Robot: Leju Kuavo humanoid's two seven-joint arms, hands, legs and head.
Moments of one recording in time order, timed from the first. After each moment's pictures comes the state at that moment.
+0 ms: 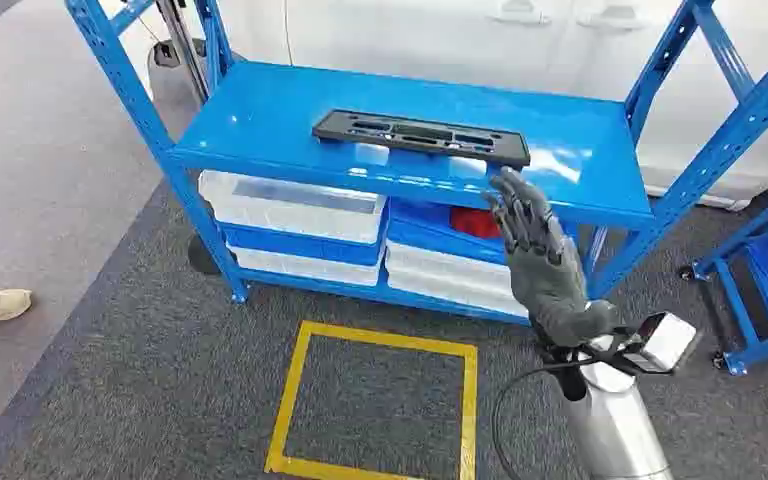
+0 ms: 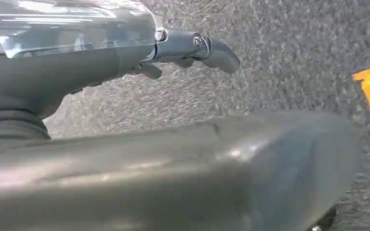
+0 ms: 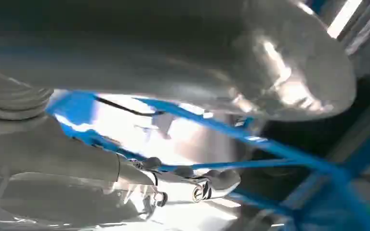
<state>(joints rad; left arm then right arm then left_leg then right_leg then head) -0.07 0.03 -0.37 -0.19 -0.24 0.25 -0.21 -0.26 -0.07 0.17 -1.71 -0.05 0.50 -0.66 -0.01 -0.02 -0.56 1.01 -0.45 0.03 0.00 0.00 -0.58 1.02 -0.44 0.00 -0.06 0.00</state>
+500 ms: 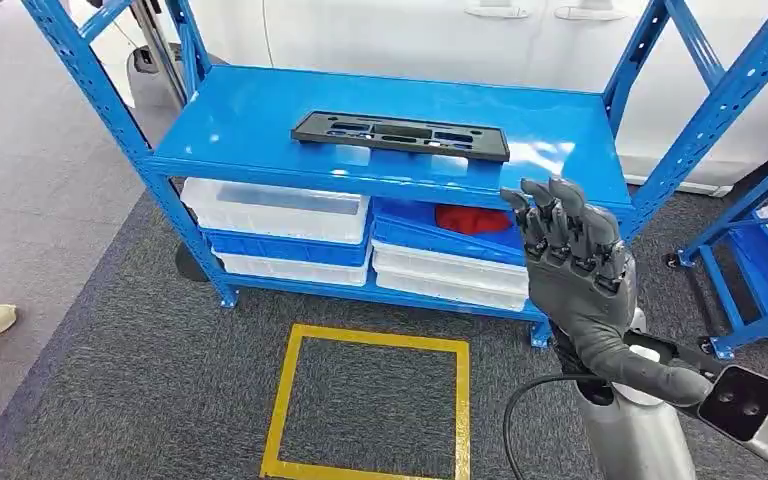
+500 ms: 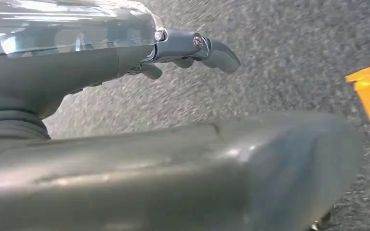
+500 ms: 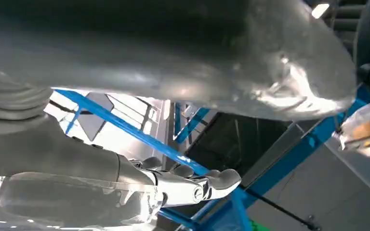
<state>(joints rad) -0.07 0.04 -0.37 -0.19 -0.24 0.26 -0.19 -0.29 -0.10 0.24 -1.96 -0.10 0.54 -0.68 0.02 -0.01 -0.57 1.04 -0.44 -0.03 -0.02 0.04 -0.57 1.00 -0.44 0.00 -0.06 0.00</state>
